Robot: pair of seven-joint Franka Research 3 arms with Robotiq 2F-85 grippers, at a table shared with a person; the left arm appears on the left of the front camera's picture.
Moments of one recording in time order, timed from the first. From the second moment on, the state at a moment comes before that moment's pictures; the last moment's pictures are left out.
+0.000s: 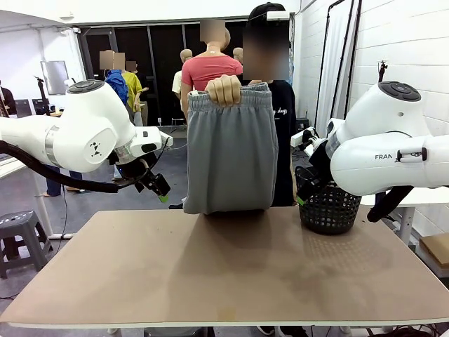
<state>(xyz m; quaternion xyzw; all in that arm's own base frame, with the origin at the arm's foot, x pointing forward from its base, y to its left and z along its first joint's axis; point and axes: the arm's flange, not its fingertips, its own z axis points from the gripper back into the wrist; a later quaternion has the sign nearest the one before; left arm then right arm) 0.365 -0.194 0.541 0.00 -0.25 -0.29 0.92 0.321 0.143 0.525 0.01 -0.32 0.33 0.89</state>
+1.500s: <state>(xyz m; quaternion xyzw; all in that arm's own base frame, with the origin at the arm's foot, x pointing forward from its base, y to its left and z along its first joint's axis) 0.393 -0.185 0.552 0.10 -0.21 -0.56 0.79 0.351 0.117 0.536 -0.07 -0.30 0.58 0.75</state>
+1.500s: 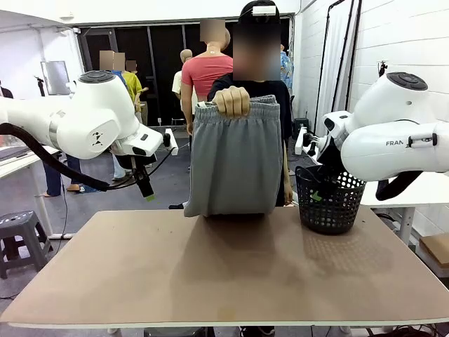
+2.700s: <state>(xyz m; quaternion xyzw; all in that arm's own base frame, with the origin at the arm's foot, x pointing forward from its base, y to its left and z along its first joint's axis) 0.436 -0.175 0.527 0.08 -0.17 -0.69 0.70 0.390 0.106 0.520 -0.10 -0.30 0.63 0.71</state>
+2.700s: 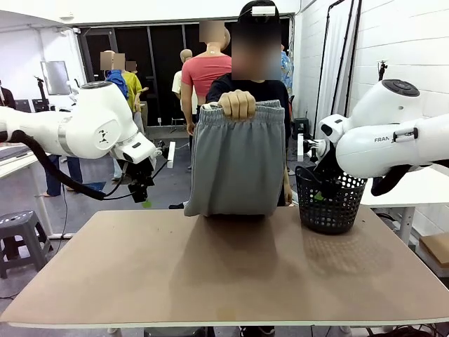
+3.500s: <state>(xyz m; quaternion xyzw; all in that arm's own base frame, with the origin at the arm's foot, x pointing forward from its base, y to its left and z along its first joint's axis) 0.479 -0.176 0.521 0.01 -0.32 -0.73 0.61 0.415 0.111 0.495 0.01 -0.38 0.63 0.67</state>
